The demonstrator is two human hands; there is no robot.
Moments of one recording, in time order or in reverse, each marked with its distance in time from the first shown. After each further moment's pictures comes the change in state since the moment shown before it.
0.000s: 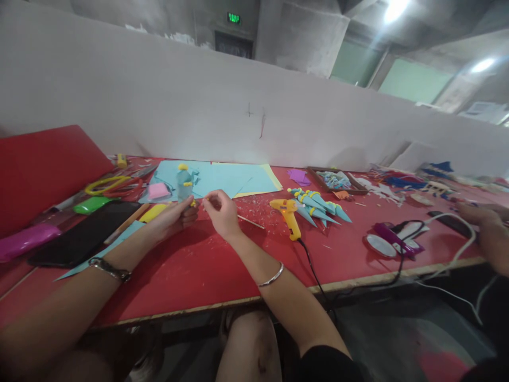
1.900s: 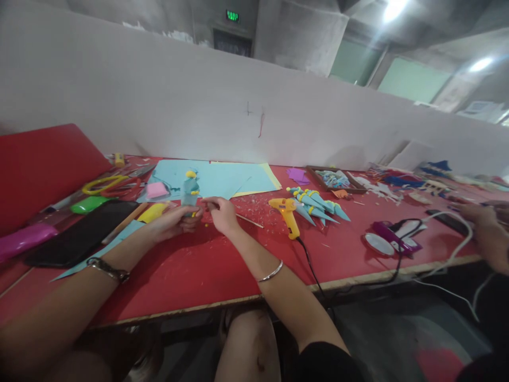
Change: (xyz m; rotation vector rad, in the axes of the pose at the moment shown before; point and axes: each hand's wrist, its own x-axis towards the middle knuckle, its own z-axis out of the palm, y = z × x) left_hand 0.001 -0.002 -0.004 0.157 -0.203 -0.176; right_hand 0.007 0.021 -0.006 -0.184 -0.114 0.188
